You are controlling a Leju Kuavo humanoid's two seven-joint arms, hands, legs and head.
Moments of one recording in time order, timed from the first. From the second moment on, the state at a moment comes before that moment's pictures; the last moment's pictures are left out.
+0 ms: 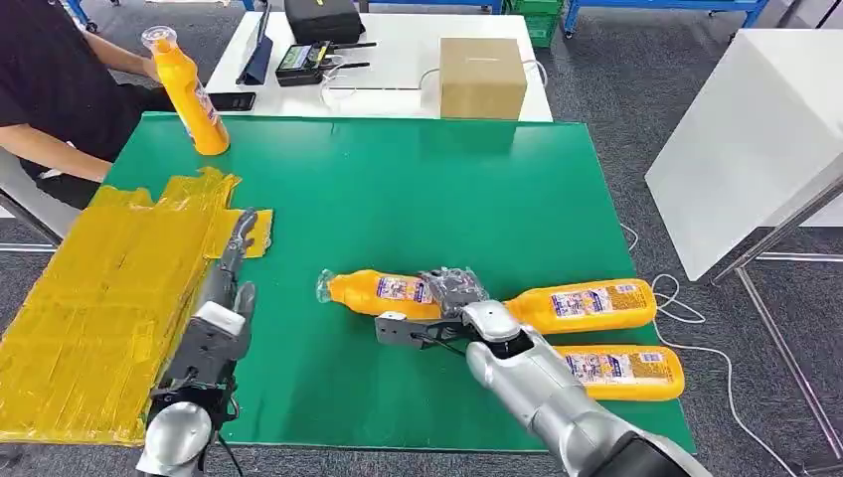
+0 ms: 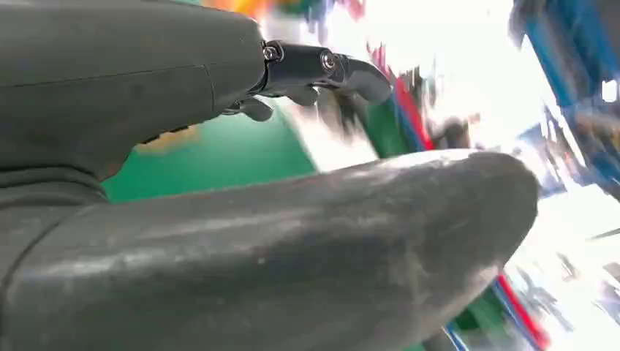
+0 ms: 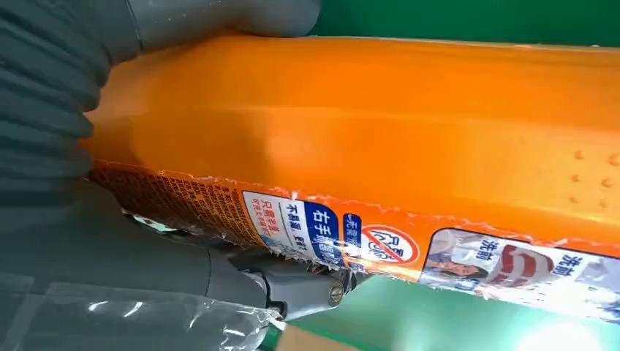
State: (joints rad) left arm -0.02 -0.09 -0.21 -1.72 -0.27 0.04 -0.22; right arm -0.60 0.11 0.70 -0.67 1.00 0.07 0.25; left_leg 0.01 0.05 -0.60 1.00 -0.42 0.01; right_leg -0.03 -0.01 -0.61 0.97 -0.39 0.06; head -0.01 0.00
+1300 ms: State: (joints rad) left arm 0.20 -0.19 -0.14 -1.86 0.36 -0.38 -0.21; right arm -0.29 0.13 0.72 -1.44 0.91 -0.18 0.13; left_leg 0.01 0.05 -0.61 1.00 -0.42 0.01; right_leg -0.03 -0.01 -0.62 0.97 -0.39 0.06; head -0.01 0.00
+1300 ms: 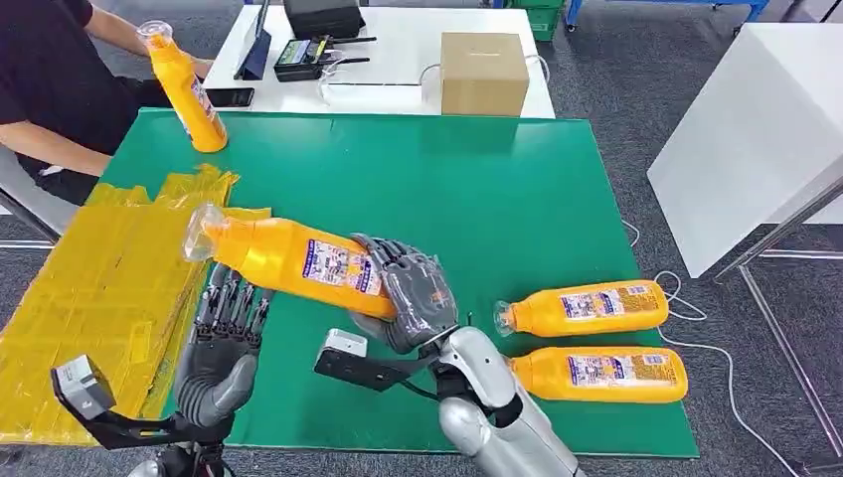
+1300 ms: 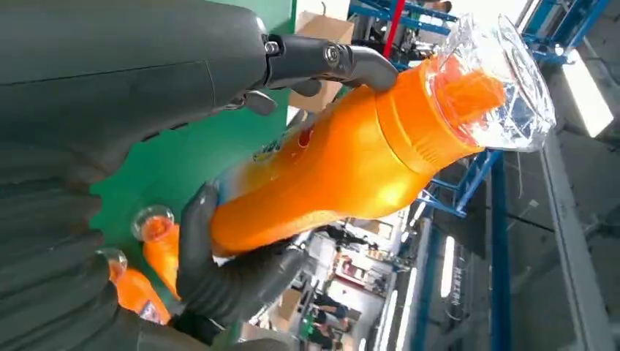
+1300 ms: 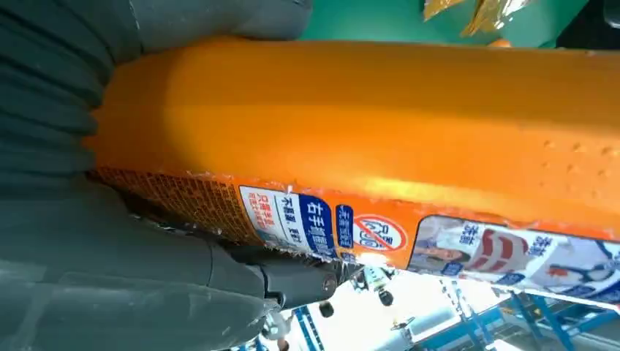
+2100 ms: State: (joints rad) left arm 0.20 -0.18 -0.14 -1.86 0.39 -0.35 -0.19; right arm -0.31 0.17 0.83 -1.37 0.87 -0.14 0.05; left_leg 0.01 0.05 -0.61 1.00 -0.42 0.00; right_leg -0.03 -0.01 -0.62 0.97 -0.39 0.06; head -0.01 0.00
